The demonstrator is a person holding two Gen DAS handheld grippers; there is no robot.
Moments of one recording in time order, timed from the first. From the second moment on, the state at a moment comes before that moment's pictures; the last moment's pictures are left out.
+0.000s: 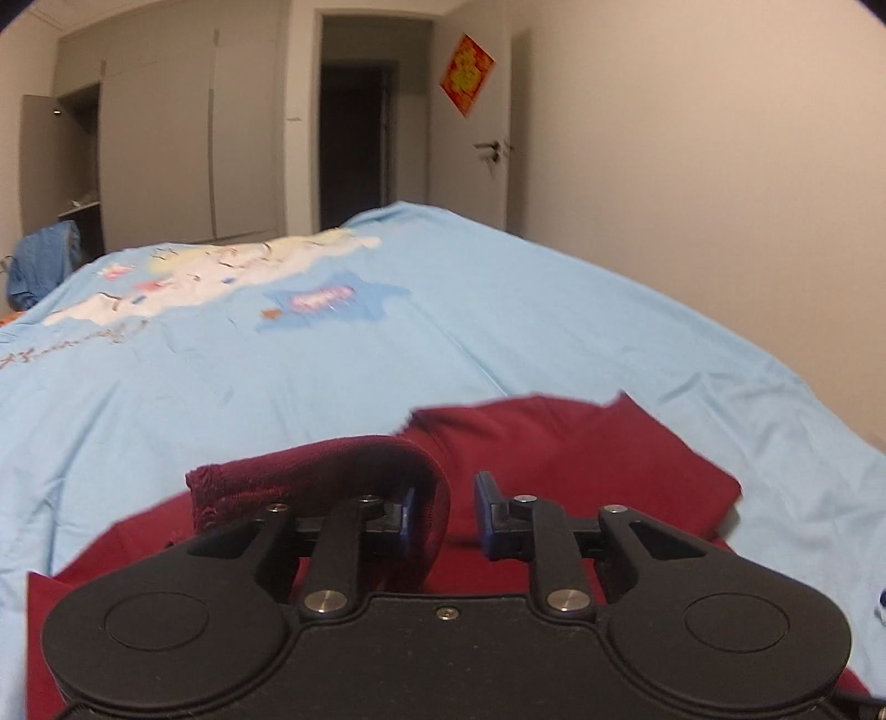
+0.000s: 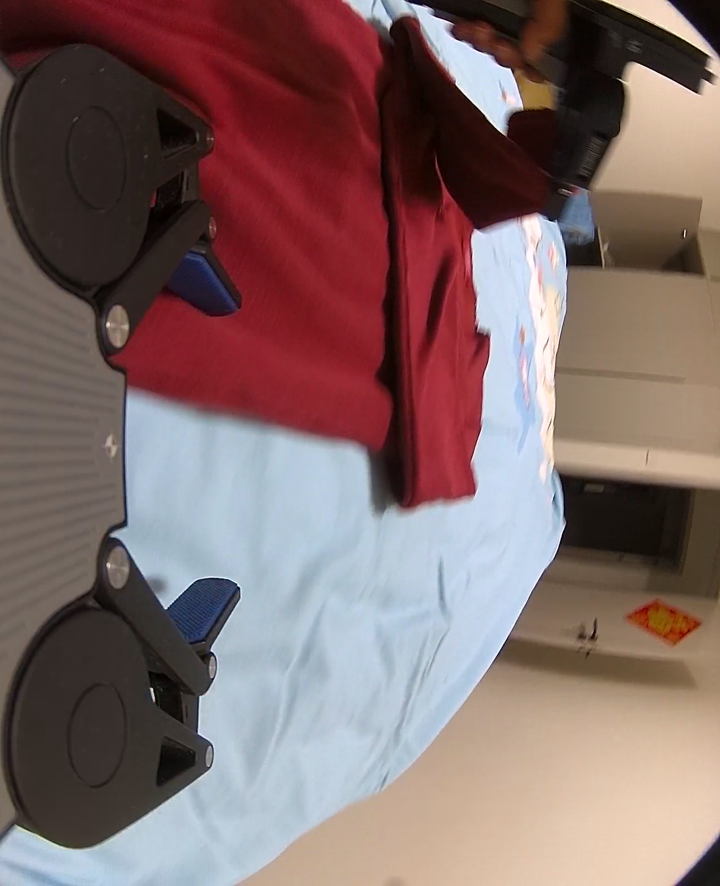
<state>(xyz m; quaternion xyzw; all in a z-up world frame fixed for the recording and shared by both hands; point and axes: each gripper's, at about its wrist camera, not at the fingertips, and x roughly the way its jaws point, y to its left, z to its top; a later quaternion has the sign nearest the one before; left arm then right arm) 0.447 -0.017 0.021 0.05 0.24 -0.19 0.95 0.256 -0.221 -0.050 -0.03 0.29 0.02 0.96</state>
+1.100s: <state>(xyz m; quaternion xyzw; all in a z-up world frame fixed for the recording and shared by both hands) 0.365 -0.083 -0.023 0.40 0.28 -0.37 0.80 0.243 -0.238 -0.055 -0.01 0.30 0.00 0.95</state>
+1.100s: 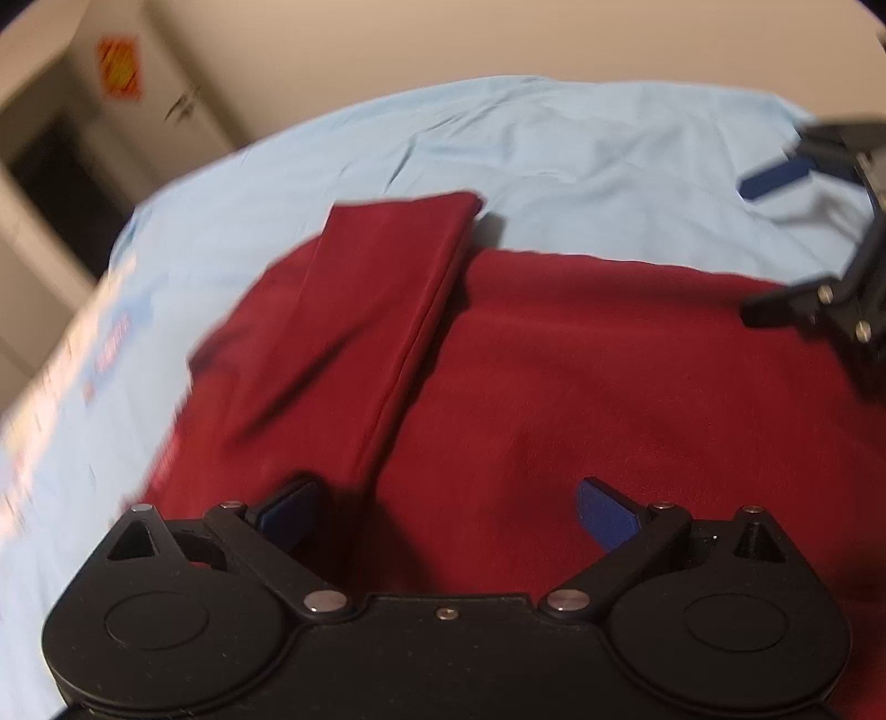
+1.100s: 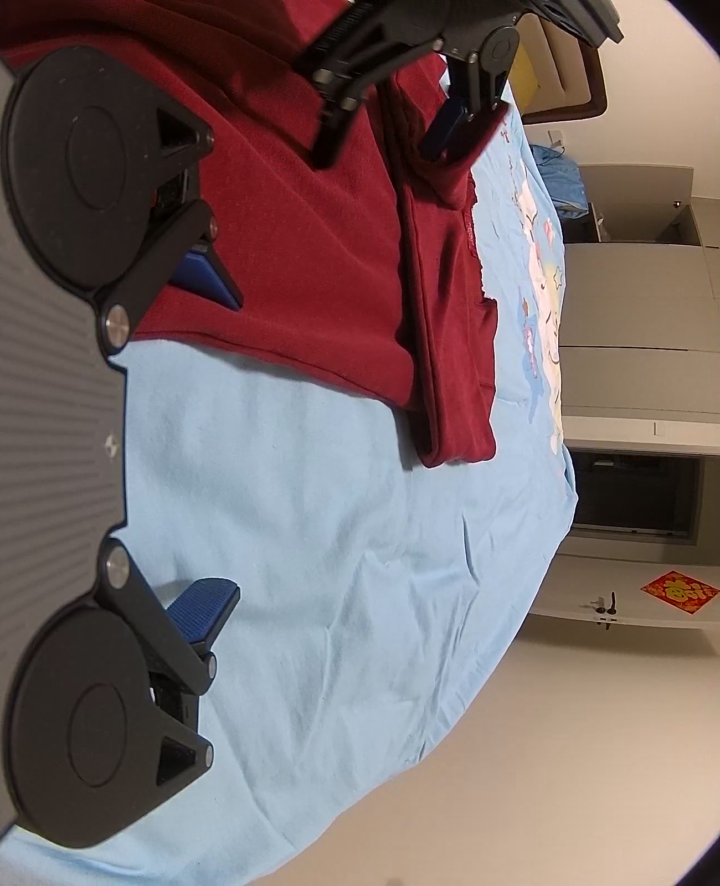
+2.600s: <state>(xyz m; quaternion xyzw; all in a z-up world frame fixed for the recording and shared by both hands) 0.278 0.162 -0.031 -0.05 0.36 0.07 0.93 0.319 -0.042 -0.039 -0.36 0.14 0.23 0.89</state>
